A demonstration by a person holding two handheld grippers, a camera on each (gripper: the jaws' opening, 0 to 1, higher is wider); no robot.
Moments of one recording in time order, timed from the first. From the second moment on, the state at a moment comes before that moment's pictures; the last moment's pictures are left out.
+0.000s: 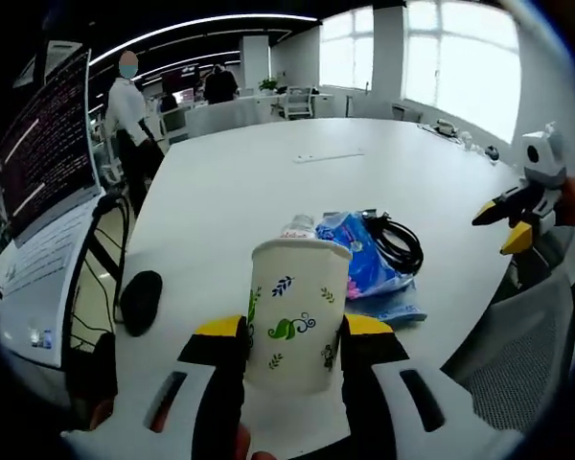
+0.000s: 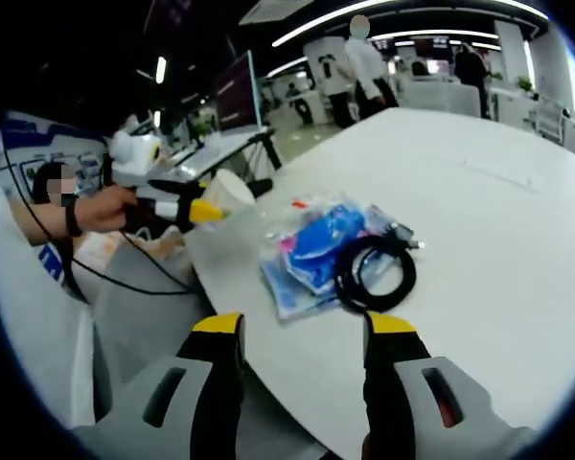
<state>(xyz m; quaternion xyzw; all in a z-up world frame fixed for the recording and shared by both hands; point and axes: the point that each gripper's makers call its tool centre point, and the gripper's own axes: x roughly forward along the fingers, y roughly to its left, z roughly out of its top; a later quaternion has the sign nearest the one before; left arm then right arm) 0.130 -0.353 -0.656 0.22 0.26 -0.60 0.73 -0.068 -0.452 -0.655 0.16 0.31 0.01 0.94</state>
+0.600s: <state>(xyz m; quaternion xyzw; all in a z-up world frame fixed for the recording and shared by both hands) 0.057 -0.377 -0.650 0.26 0.22 -0.68 0.65 -0.036 -0.438 -0.630 0.18 0.27 0.06 0.94</state>
